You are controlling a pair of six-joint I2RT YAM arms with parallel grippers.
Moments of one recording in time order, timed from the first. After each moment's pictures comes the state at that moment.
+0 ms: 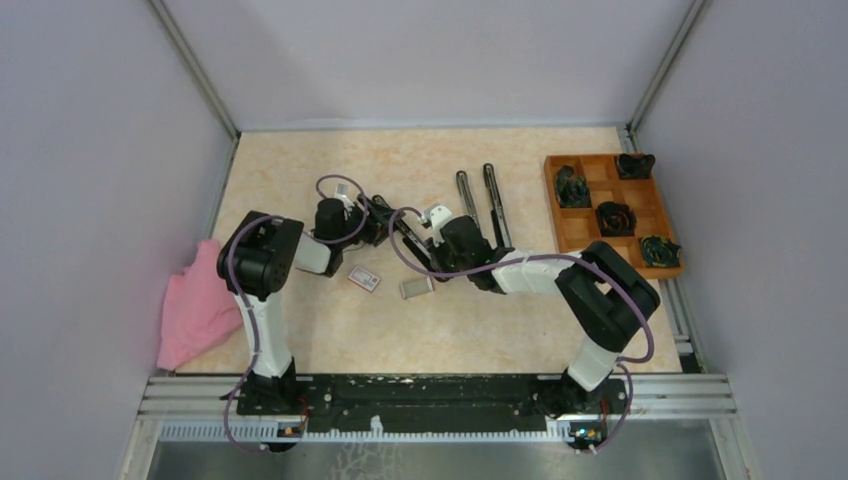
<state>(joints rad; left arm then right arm) -0.30 2.02 0.76 0.93 0.39 -1.19 0.77 1.67 0.81 0.20 0.01 0.05</state>
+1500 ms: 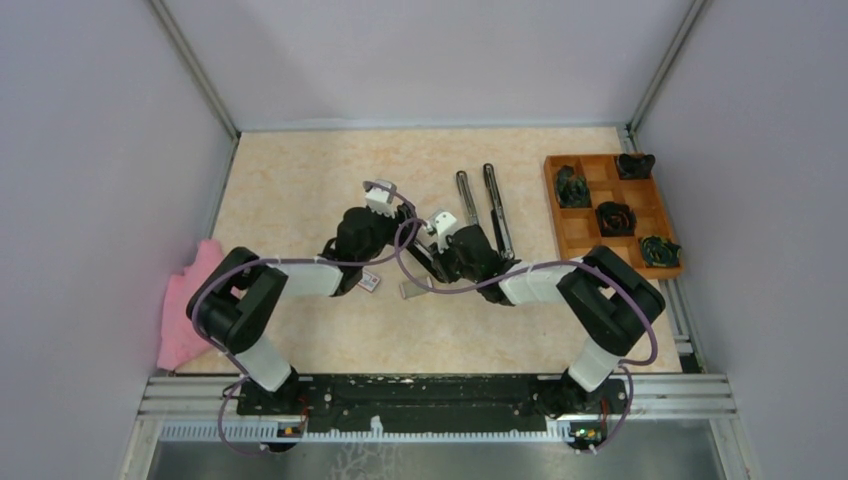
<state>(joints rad) -0.60 1.67 0.68 0.80 -0.01 -0.28 0.77 1.65 0.69 0.40 0.00 -0.01</state>
